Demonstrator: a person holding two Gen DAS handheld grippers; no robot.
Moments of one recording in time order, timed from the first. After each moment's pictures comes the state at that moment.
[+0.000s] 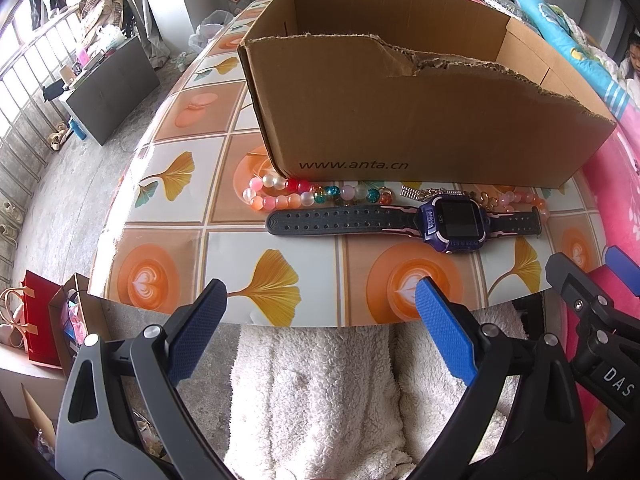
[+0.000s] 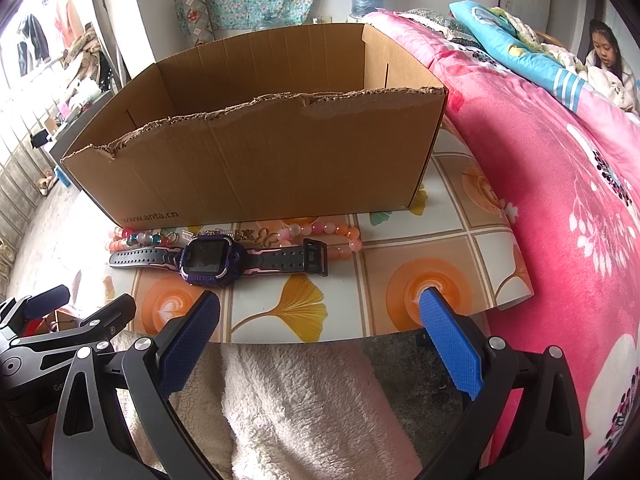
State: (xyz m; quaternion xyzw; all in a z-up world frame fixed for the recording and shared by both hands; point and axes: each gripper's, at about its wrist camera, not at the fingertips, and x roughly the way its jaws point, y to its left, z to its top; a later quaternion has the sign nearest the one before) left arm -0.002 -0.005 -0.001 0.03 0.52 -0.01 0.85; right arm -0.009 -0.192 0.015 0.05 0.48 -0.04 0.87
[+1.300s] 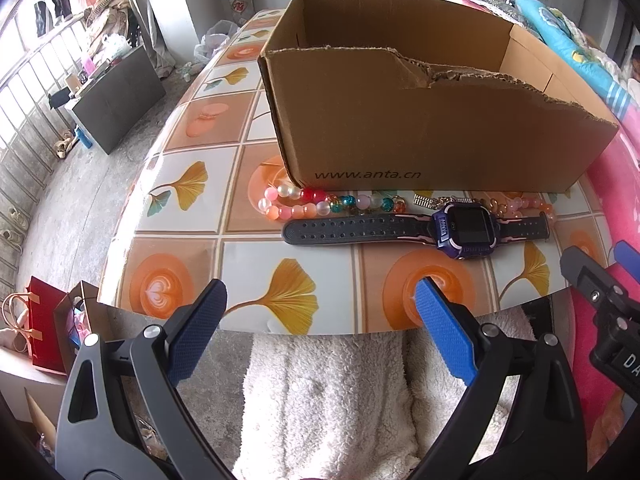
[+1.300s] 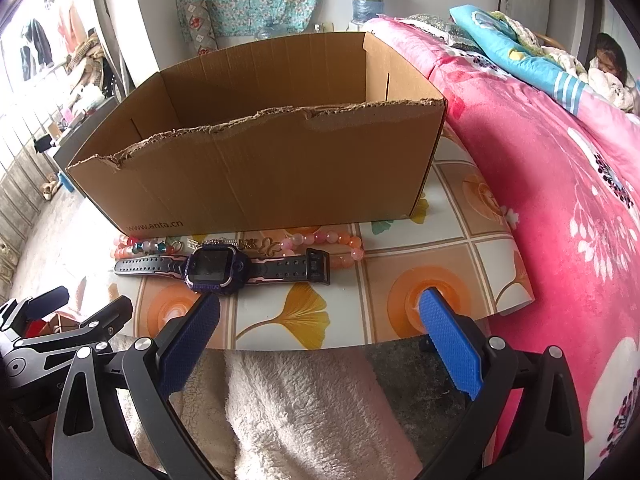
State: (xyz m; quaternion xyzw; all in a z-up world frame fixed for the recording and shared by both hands) left arm -0.001 0.006 0.003 0.04 0.50 -0.01 0.86; right arm -0.008 -0.193 0.020 0.06 0.46 -0.03 0.88
